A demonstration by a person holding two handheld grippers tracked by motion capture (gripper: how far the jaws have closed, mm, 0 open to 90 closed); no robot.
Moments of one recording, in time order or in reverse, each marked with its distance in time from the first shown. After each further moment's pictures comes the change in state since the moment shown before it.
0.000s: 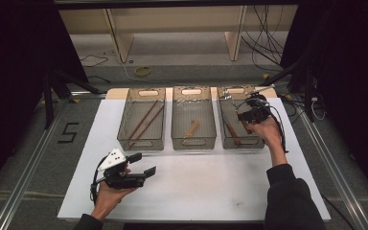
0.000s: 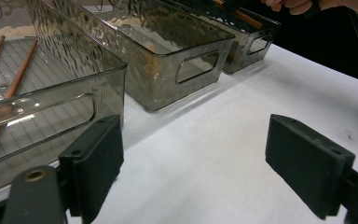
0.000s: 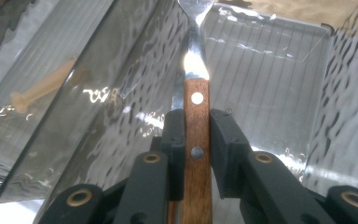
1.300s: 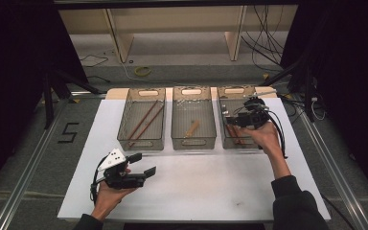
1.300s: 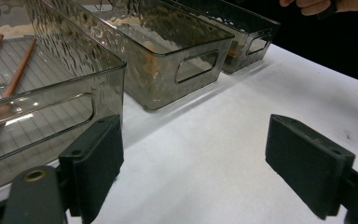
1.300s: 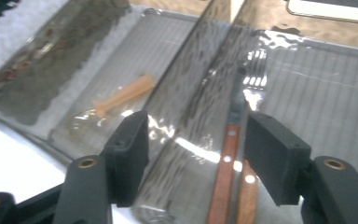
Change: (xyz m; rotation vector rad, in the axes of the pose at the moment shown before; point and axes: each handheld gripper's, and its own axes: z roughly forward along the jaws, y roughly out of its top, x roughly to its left) left arm 0.000 0.000 0.000 0.002 -0.003 -0.005; right arm 0.027 -0.015 -0.023 -0.134 0.158 -0.025
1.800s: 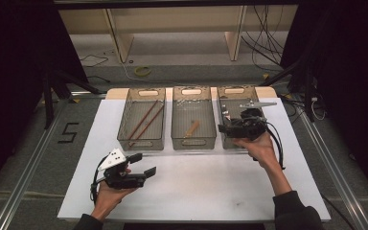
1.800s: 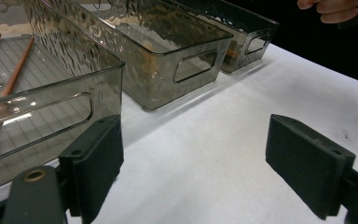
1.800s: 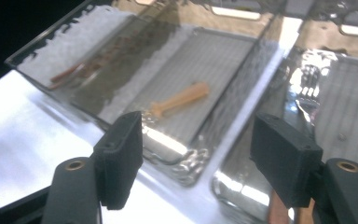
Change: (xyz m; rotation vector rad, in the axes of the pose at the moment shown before) left arm 0.000 0.000 0.000 0.001 -0.005 -0.004; right arm 0.040 -0.024 -0.018 -0.113 0.098 -0.061
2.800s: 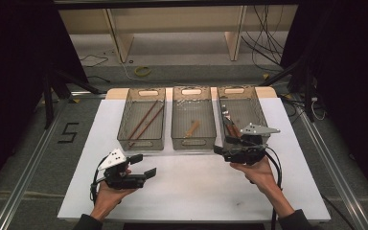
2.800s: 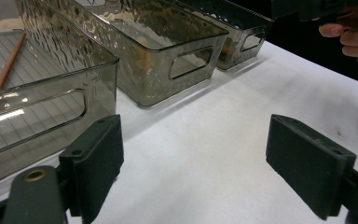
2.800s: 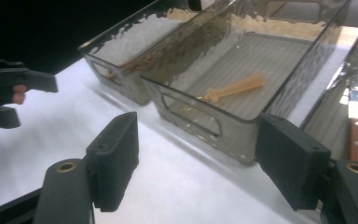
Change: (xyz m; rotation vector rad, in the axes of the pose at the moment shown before) left arm 0.000 0.000 0.000 0.013 -0.021 -0.003; right arm 0.034 -0.054 -0.017 -0.104 0.127 -0.051
